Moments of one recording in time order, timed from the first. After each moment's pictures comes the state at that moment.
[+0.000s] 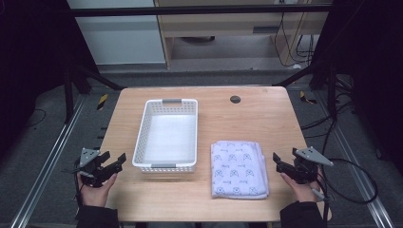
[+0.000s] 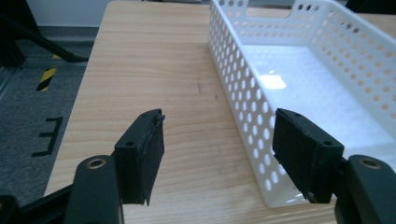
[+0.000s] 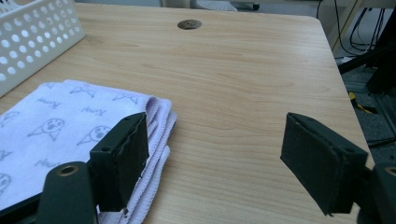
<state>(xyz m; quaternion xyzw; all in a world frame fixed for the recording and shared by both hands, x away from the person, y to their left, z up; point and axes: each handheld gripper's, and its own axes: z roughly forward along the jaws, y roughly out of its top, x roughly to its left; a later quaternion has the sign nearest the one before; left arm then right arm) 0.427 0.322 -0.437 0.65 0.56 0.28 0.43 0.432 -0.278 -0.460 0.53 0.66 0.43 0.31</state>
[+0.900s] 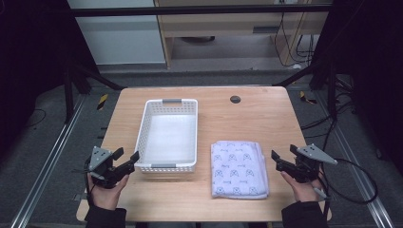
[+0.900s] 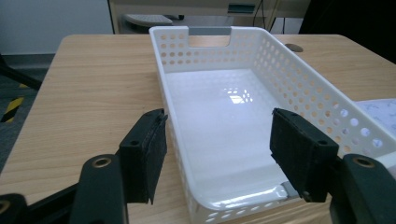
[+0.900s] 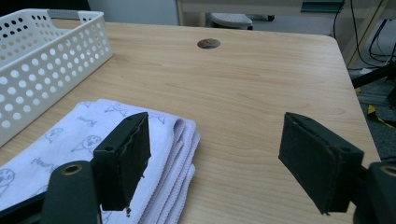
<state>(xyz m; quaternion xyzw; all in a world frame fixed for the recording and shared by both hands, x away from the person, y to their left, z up) 0.414 0.275 -0.412 0.66 0.51 0.28 0.47 0.427 -0.272 -0.437 0.51 0.66 0.45 0.30</state>
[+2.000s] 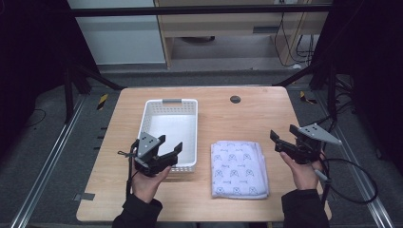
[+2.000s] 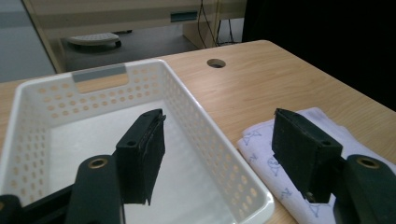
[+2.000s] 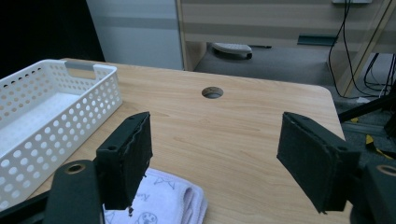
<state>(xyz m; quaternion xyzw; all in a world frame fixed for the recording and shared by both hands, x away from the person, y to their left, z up) 0.431 0.157 -0.375 0.71 0.43 0.26 0.49 0.450 -0.255 -0.376 0.50 0.65 0.48 0.33</state>
